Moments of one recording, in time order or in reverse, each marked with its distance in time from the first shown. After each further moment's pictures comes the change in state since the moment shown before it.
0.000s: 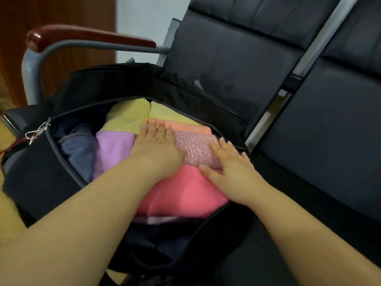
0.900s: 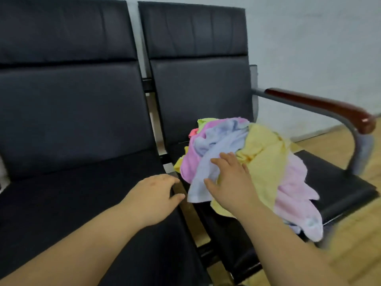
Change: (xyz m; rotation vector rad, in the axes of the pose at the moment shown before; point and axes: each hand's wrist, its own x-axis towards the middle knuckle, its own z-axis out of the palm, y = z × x) left_hand -0.234 0.455 0.066 0.044 -0.162 1.151; right_hand -0.467 0.286 -0.031 0.023 0.593 0.997
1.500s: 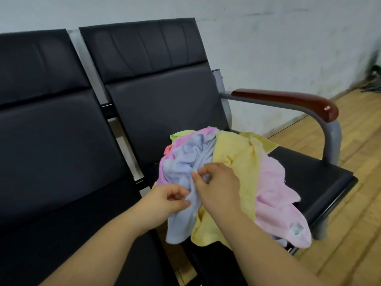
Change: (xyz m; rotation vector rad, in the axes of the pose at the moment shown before) left_hand 0.082 0.040 0.004 -0.745 -0.187 0.020; right_hand 0.031 0.029 -0.006 0.387 0.368 0.258
